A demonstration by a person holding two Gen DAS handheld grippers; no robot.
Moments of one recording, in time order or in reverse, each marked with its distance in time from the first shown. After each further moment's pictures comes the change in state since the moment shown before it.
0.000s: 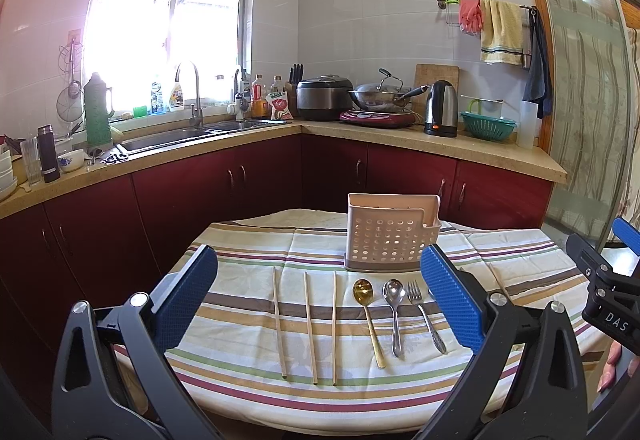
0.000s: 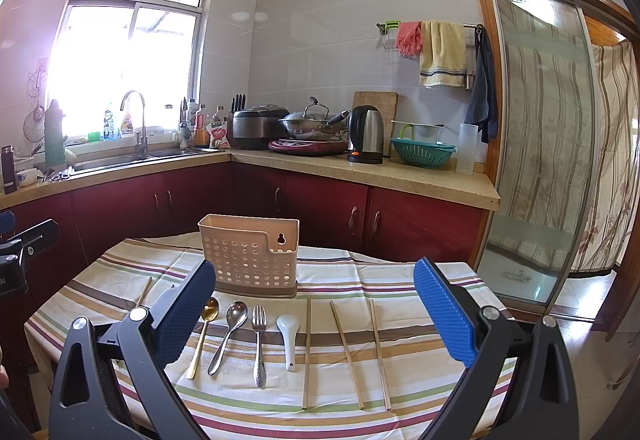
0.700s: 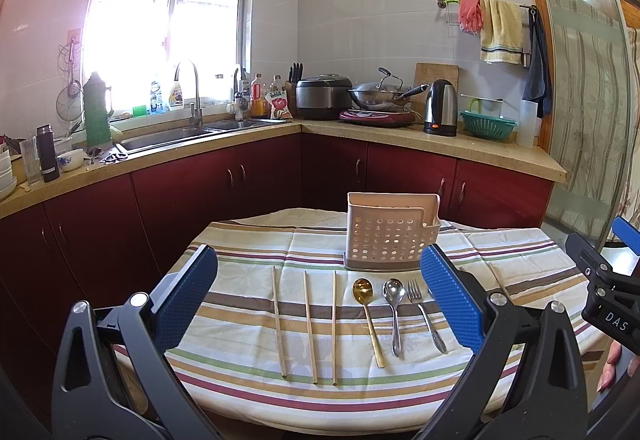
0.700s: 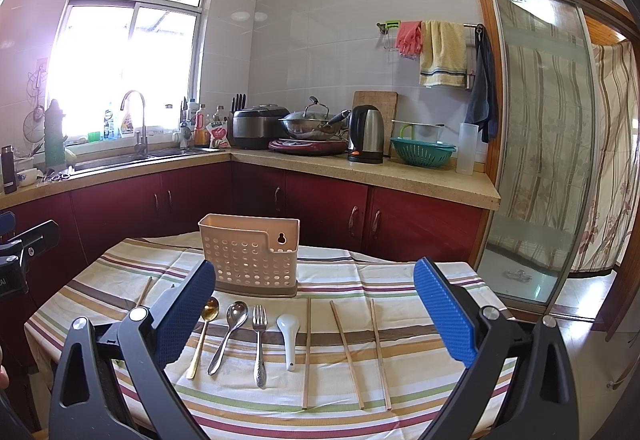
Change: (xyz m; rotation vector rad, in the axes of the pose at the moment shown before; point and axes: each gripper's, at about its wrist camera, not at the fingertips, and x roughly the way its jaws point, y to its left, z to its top) left arm 0.000 0.000 0.000 0.000 0.001 0.002; right arm 0.000 0.000 0.001 0.000 0.001 0.001
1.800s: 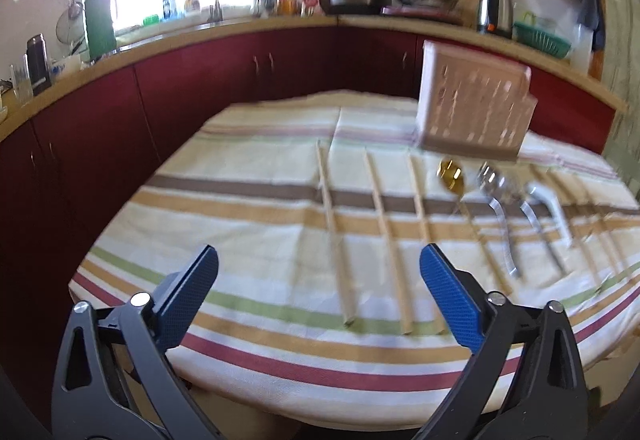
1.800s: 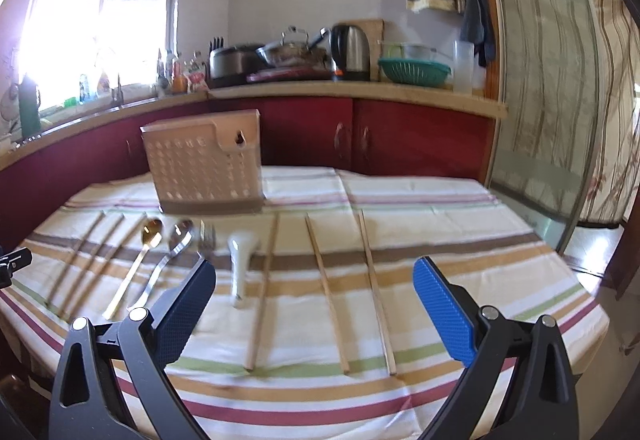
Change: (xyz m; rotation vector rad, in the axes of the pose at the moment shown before) left arm 0.133 0.055 -0.126 -0.015 0.325 0.092; right arm 0.097 -0.042 -0.121 0.062 0.196 -0.019
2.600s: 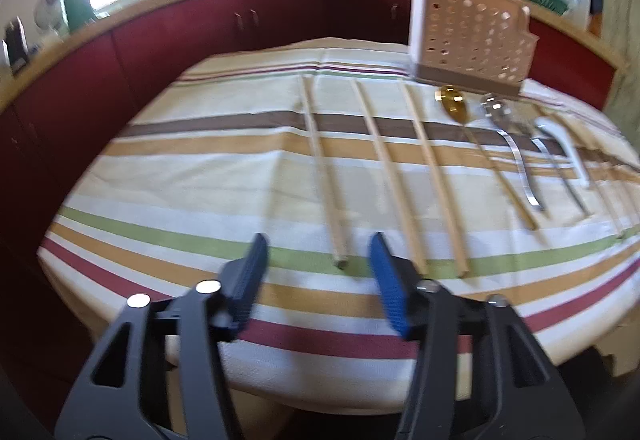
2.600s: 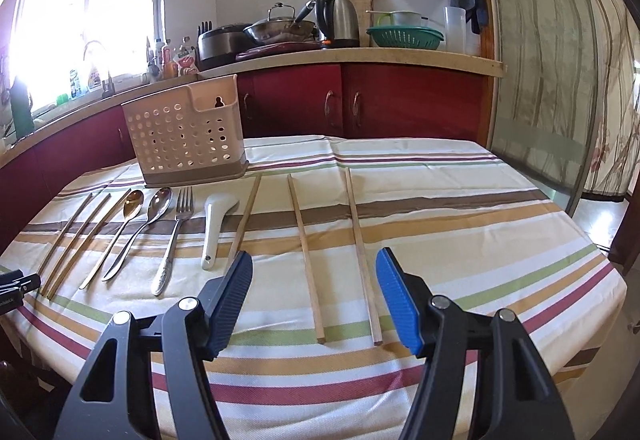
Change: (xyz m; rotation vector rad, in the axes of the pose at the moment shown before) left arm 0.030 -0.007 -0.034 0.026 0.128 -0.063; right arm 0.016 -0.025 -0.022 0.061 0.056 0.023
